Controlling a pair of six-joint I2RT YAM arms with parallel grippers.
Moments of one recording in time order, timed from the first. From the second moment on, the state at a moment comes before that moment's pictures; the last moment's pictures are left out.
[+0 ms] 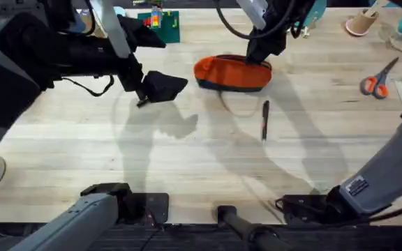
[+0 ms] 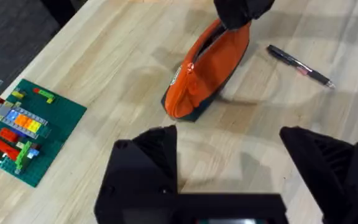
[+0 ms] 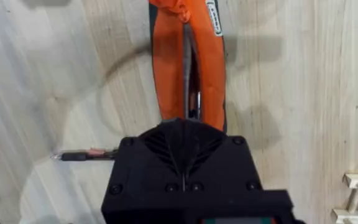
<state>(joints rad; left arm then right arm) 0.06 1.15 0.97 -0.73 0.82 0.83 0.34 1.95 1.80 -1.23 -0.24 -0.99</state>
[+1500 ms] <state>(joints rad) 0.06 1.15 0.97 -0.73 0.82 0.83 0.37 2.09 1.80 -1.16 -0.24 -0.92</state>
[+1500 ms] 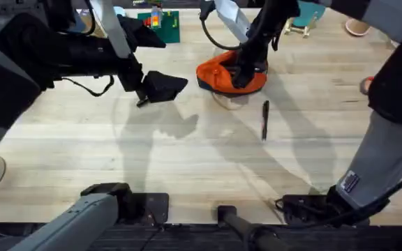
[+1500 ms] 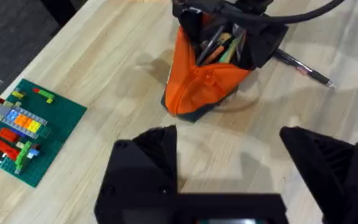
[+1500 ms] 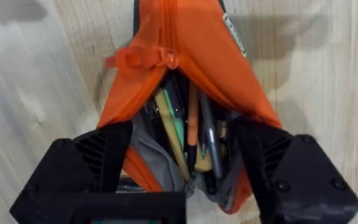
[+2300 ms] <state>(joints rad) 0.06 1.15 0.97 -0.73 0.82 0.83 0.37 2.00 1.80 -1.18 -0.24 -0.80</state>
